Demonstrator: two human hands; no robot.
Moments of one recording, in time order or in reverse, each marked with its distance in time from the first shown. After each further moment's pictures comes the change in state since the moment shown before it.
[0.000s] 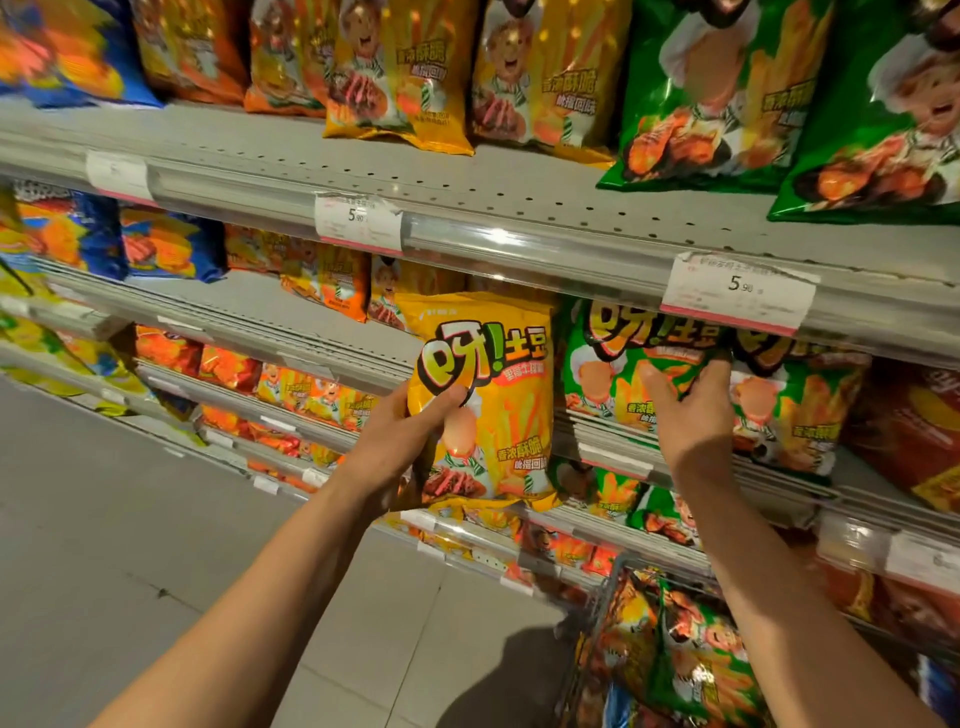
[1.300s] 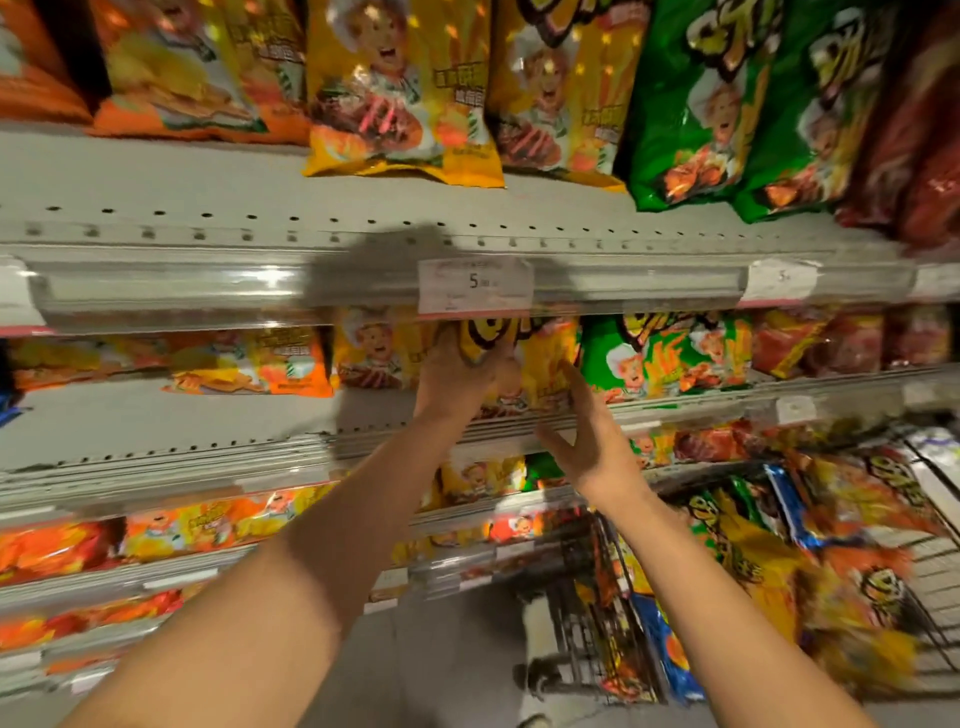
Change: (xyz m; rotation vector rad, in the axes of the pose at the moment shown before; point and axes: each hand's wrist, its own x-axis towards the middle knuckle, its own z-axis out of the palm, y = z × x) left_hand 0.169 0.025 -0.030 0.291 -0.371 0.293; right_hand -0.098 -0.093 0.160 -0.560 0.011 0.019
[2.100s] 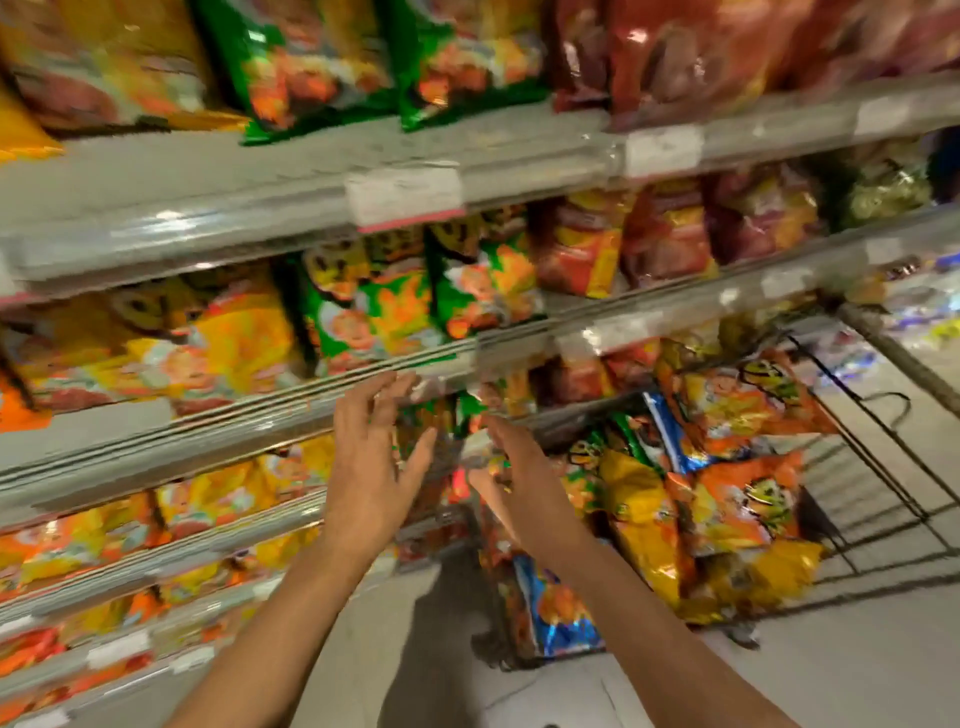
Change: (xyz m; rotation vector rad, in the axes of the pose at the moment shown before) left_hand -0.141 0.018 0.200 0.505 0.023 0.557; right_hand -0.096 0.214 -0.085 0.349 -0.075 0.136
